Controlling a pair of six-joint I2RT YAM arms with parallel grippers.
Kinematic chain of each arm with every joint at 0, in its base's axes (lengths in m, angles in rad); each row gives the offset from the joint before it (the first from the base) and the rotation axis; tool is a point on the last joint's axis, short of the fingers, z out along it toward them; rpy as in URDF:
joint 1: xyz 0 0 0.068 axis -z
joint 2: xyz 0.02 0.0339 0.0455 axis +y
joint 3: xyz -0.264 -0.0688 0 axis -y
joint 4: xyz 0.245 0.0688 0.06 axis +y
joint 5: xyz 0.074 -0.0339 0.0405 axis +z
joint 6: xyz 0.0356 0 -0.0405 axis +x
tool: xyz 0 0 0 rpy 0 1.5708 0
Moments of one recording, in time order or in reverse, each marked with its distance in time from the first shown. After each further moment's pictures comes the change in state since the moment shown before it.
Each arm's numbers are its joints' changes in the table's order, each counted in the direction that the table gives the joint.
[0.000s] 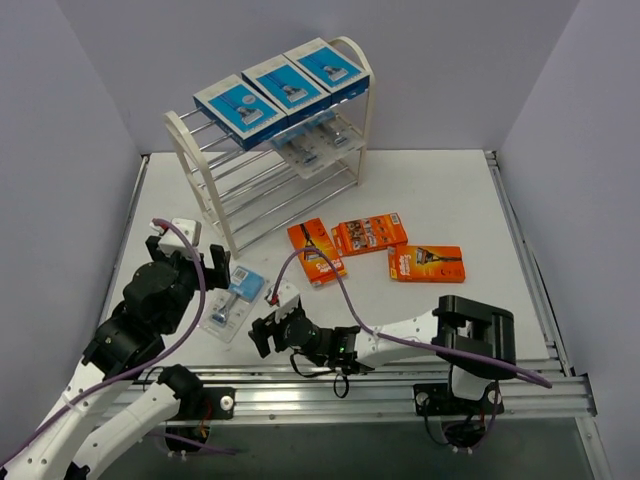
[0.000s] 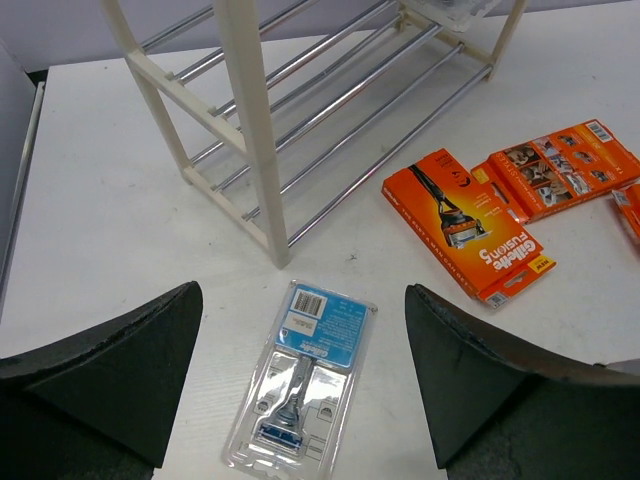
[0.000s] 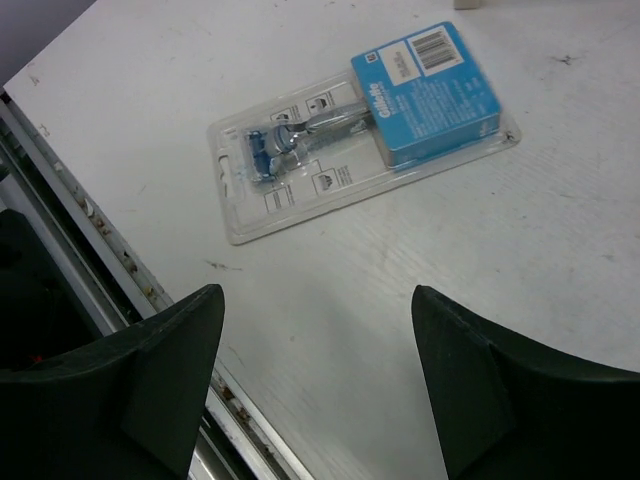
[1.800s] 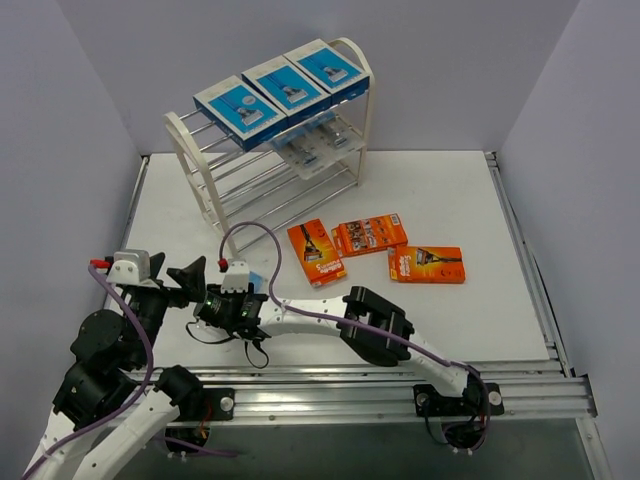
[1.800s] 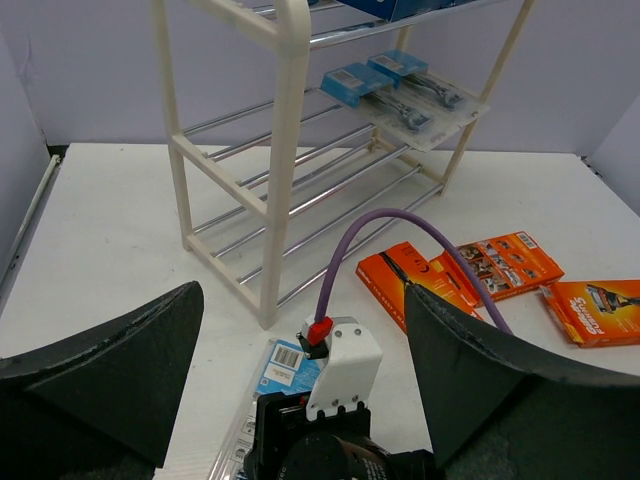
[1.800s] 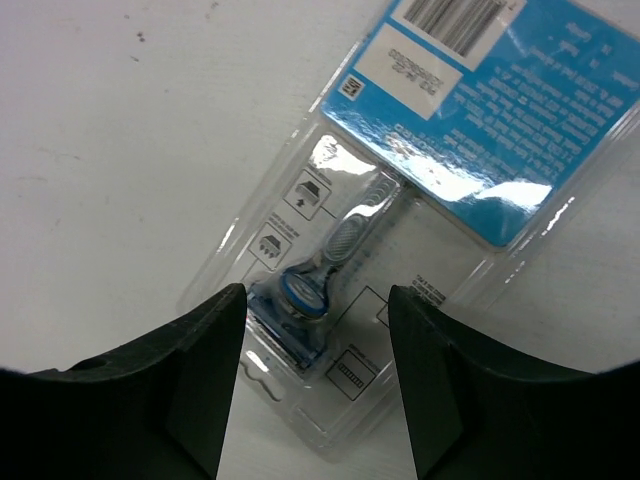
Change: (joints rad) left arm -0.001 -0.283 -0.051 -0.059 0.017 -0.014; right arm 0.034 0.700 1.102 0.898 -0.132 0.616
